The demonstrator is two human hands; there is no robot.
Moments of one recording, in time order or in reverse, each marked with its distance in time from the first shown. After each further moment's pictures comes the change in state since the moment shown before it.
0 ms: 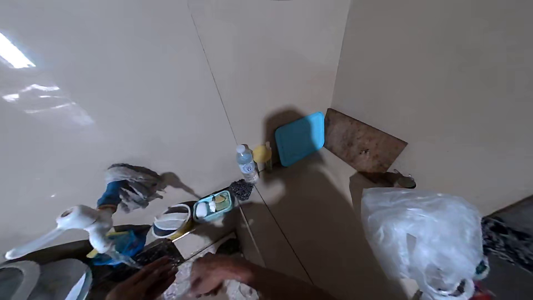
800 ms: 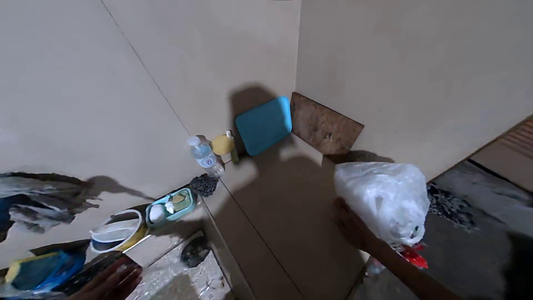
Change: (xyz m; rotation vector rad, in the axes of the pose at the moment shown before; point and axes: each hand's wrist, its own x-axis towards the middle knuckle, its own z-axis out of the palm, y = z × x) left_hand 0.028 -0.006 0.016 -0.249 -0.080 -0.073; right_hand -0.377 0.185 -0.019 -0.242 0.814 0.766
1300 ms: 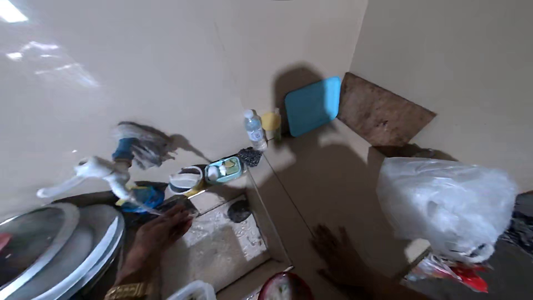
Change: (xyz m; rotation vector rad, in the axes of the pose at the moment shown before) left_hand -0.030 0.013 -0.002 0.060 0.192 0.062; right_hand -0.047 -0.067 0.143 -0.331 -0.003 -0.740
